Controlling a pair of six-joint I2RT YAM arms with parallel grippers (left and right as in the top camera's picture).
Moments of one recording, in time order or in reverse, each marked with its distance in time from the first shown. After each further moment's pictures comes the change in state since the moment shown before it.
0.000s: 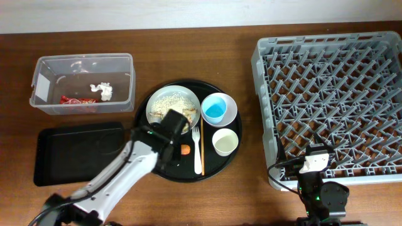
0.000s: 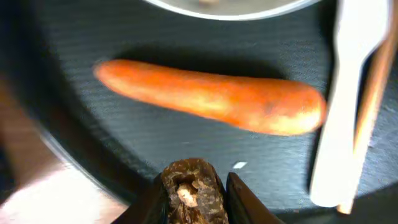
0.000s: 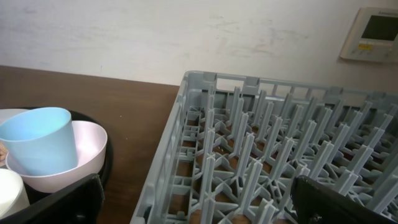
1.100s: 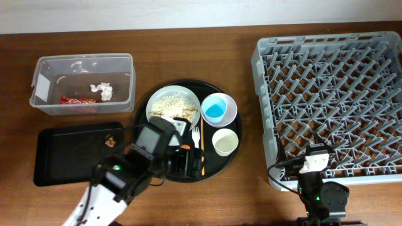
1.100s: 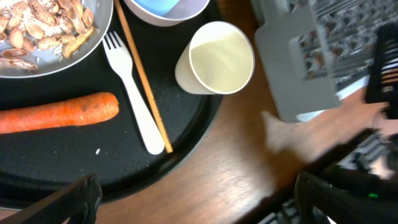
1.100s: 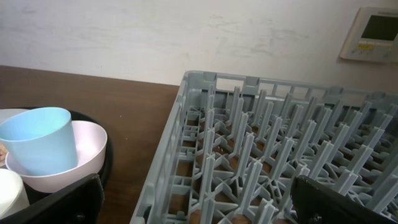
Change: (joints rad) left arm -0.079 -0.407 0.037 0.016 0.355 0.107; right arm 0.000 0.000 0.000 0.000 0.000 0.000
